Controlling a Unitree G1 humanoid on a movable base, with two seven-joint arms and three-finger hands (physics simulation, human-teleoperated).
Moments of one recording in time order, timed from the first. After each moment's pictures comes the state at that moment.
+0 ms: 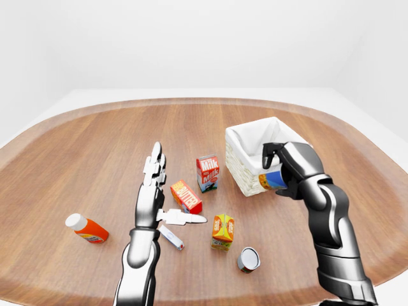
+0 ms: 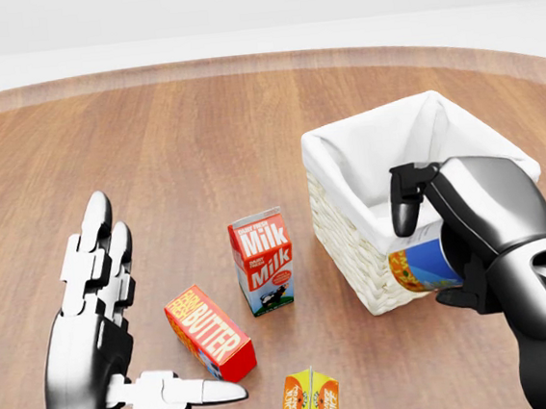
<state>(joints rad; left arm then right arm) 0.13 0.00 -0.09 -0.37 0.07 -0.04 -0.04 -0.25 -0.24 -0.14 -0.21 -0.99 -0.02 0.38</state>
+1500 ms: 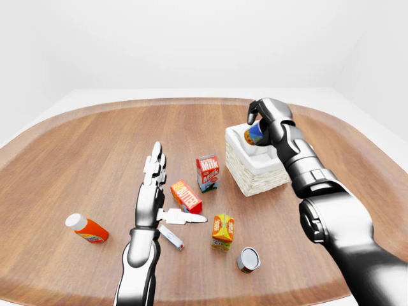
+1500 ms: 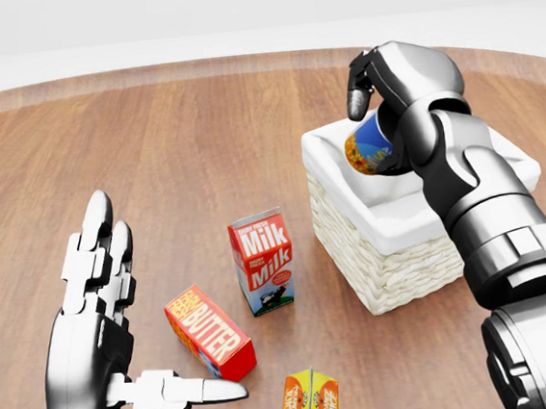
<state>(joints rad) 0.13 0.00 -0.09 -0.37 0.06 -0.04 -0.04 -1.14 -0.29 0.03 1.11 -0.95 0.01 -0.07</state>
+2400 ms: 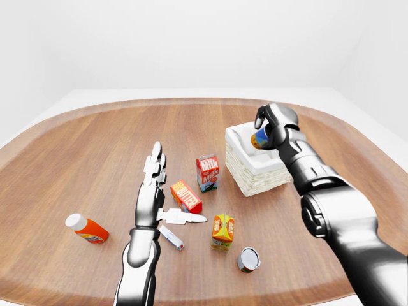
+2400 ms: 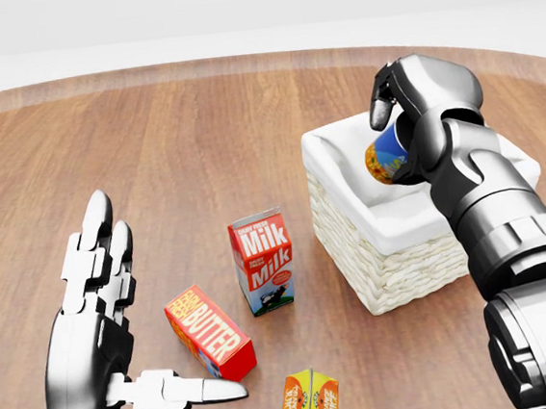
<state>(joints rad) 0.13 -0.01 -0.09 -0.37 0.06 -0.04 -0.04 -1.20 -0.30 0.03 1.30 -0.94 0.06 -0.16</state>
